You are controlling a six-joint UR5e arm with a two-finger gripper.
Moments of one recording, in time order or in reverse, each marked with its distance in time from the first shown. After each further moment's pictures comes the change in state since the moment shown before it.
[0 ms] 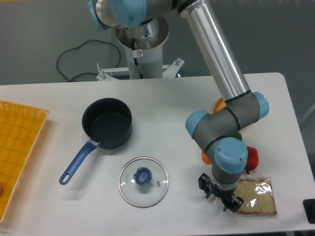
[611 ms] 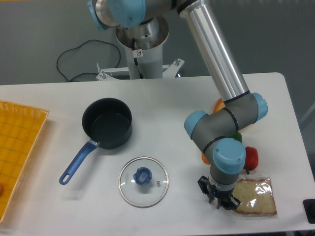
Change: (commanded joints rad) arm -0.006 0.002 0.000 0.002 -0.002 0.000
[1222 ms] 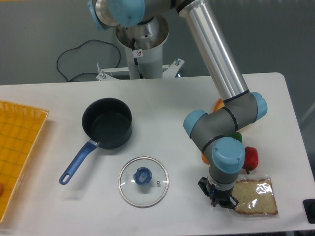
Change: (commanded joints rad) arm -0.012 0.032 -0.012 -0.002 0.002 -0.002
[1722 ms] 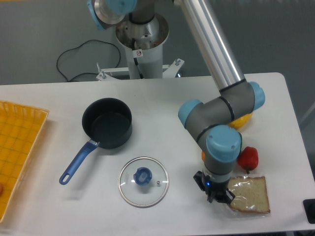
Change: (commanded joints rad) arm -0.003 0.138 -0.090 -0.017 -0.020 0.002
